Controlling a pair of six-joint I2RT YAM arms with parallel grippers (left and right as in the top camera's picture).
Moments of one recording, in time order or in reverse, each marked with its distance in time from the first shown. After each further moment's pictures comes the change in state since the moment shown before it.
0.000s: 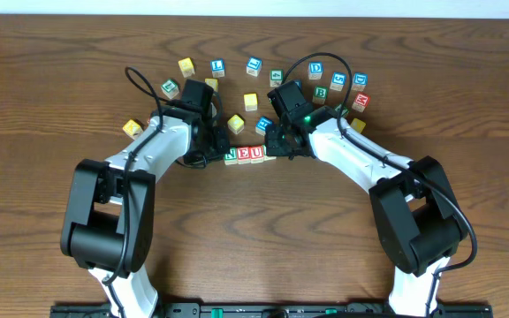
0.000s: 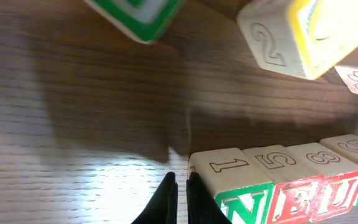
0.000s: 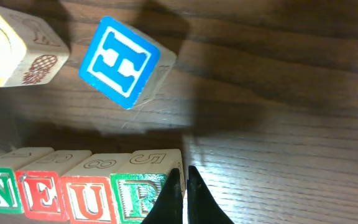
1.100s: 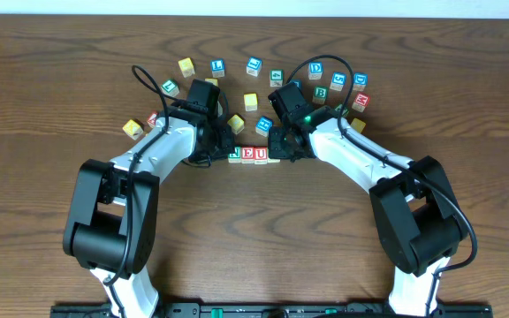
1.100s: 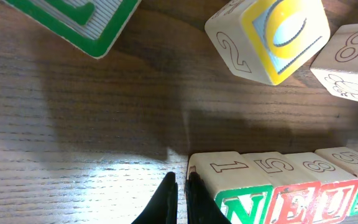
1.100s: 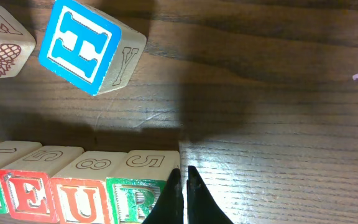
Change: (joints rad) left arm -0.025 0.000 0.000 0.036 -0.014 0.001; right arm 0.000 0.000 0.000 -0.050 0.019 0.037
